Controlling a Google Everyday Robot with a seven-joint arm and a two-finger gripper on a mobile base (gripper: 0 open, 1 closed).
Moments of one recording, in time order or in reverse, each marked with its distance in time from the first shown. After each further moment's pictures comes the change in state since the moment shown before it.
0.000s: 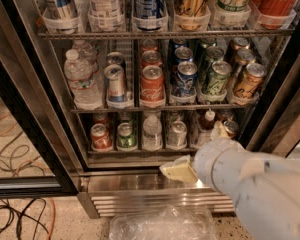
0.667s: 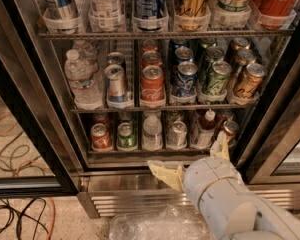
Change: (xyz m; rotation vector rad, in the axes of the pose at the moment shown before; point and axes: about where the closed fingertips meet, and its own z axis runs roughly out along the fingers) arm -0.016 0.020 -0.026 0.159 -0.196 0.213
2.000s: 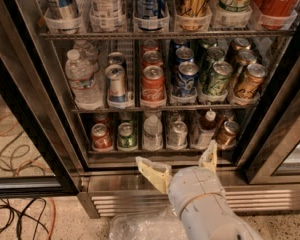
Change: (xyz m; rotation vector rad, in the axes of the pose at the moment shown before) arm -0.004 0.022 0.006 0.058 -0.151 0.177
